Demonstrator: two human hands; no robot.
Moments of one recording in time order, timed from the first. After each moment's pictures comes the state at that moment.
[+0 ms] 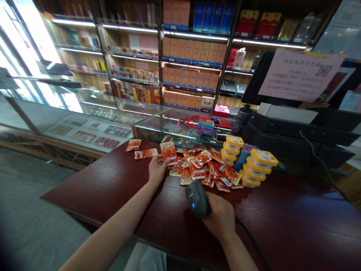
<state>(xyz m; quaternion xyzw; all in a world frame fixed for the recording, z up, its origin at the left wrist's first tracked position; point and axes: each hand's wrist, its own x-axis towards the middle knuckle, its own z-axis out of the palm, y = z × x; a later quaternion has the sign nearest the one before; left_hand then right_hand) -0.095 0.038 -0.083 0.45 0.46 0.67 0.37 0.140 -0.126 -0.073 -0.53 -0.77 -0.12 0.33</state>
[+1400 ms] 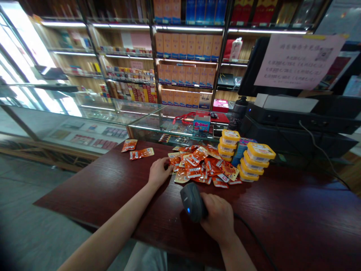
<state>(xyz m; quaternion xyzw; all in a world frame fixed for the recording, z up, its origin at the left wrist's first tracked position) -0.084 0.017 -0.067 0.71 0.64 0.31 0.06 0.146 -0.130 -0.079 -0.52 -0.78 -0.06 0.34</state>
